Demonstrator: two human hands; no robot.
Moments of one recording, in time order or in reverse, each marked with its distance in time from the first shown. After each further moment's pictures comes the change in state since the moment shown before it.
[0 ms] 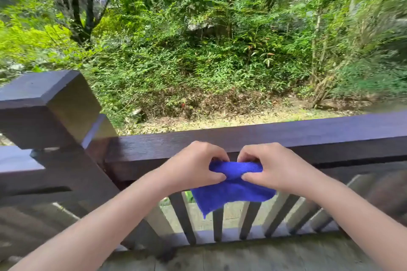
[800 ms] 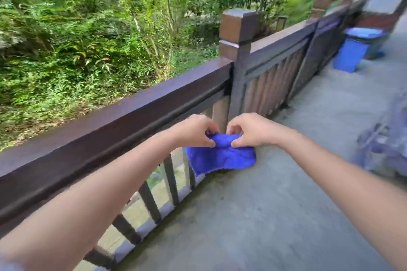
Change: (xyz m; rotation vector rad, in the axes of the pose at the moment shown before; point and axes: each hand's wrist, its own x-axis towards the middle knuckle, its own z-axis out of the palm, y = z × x) left_hand 0.161 0.382 0.193 0.093 -0.308 0.616; right_hand -0.357 0.225 -0.109 -0.110 0.181 0.632
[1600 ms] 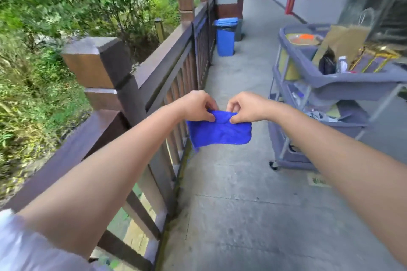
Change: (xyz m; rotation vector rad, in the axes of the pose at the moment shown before) left_hand 0.385 0.106 -0.020 0.061 -0.160 0.571; right_hand 0.038 0.281 -0.118 0.154 0.324 0.660
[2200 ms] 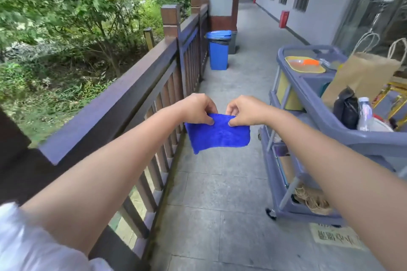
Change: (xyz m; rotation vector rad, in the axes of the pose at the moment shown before) left_hand 0.328 -0.084 -0.015 -0.018 -0.013 0.026; right_hand 0.258 0.188 -0.088 -0.040 0.007 0.064
